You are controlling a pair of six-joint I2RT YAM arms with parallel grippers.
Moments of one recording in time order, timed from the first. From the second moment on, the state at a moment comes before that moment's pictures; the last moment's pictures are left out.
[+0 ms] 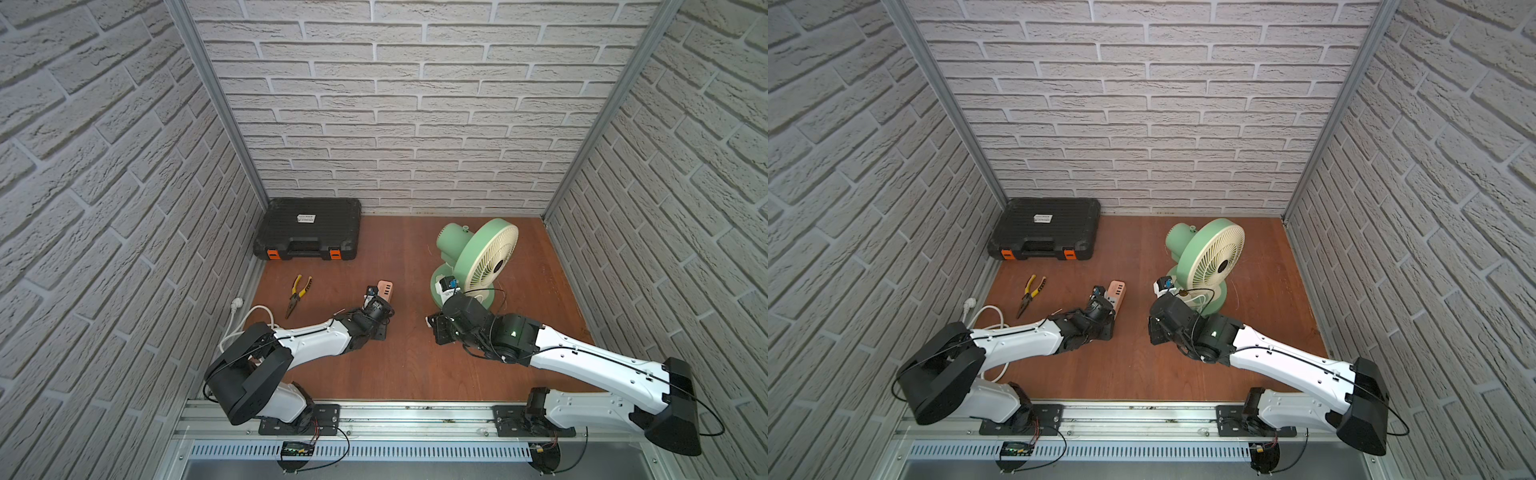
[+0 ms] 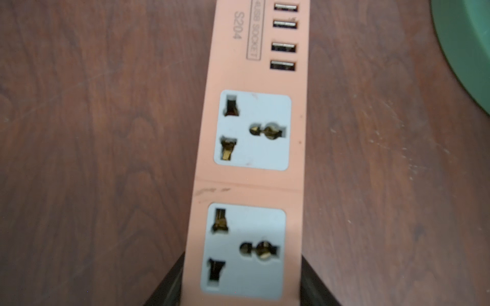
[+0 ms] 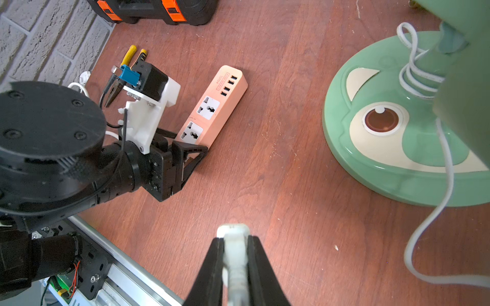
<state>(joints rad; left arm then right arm) -0.70 1.44 0.59 -0.18 -0.26 -0.59 0.98 1.15 0.93 -0.61 0.28 0.72</state>
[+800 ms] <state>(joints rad) -0.79 1.28 0.62 -0.25 -0.32 -0.66 0.98 1.18 0.98 -0.62 0.27 0.70</state>
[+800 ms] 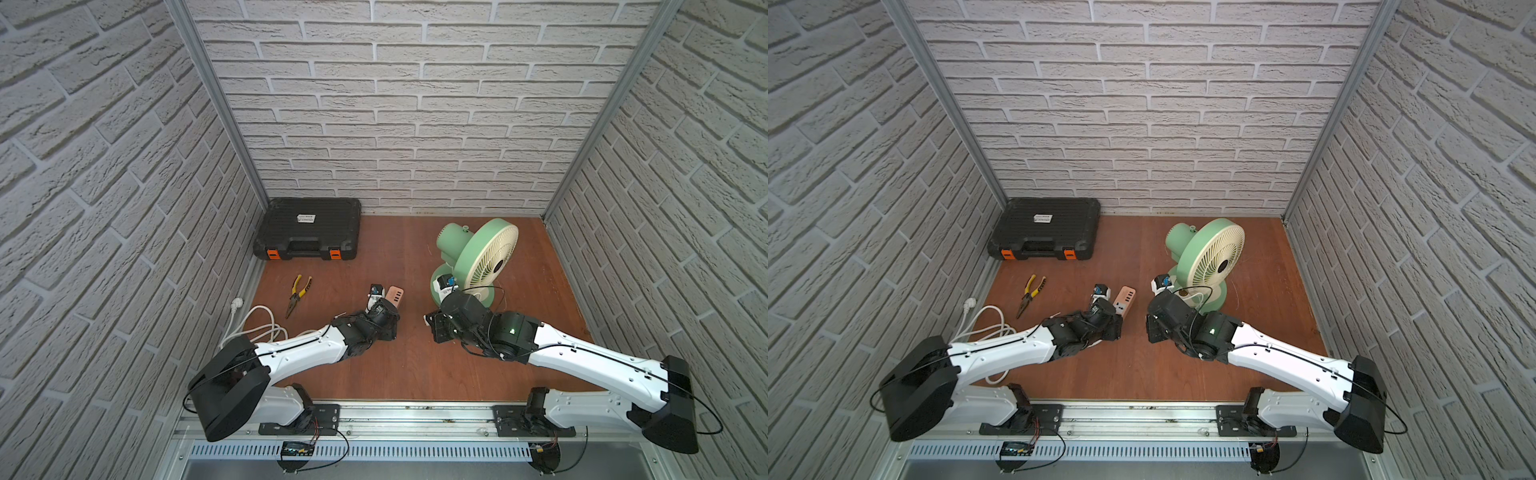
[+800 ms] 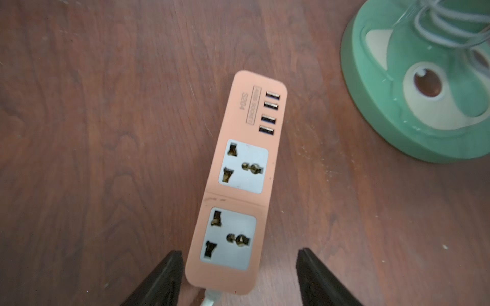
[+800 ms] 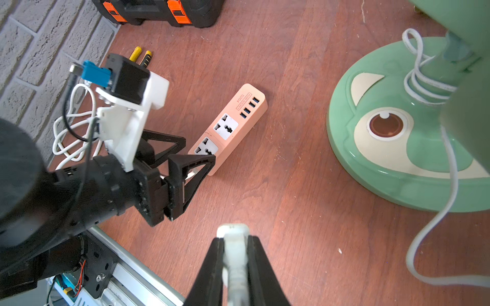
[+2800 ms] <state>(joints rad) -0.77 1.48 0.60 -0.17 -0.44 -0.79 0.98 1.35 1.02 -0.61 0.22 0.78</state>
